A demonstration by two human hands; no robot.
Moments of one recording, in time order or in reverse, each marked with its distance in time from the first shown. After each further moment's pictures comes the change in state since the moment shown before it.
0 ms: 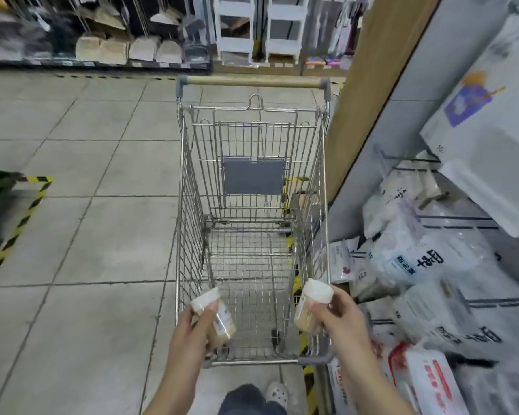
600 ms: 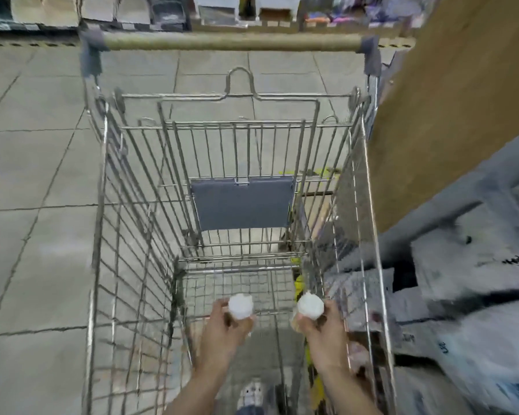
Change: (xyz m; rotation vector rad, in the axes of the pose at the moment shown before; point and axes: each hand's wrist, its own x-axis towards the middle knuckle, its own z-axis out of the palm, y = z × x) left_hand 0.347 -0.033 0.136 0.430 -0.113 -0.055; right_hand 0.329 0.069 0.096 -0.243 0.162 0.075
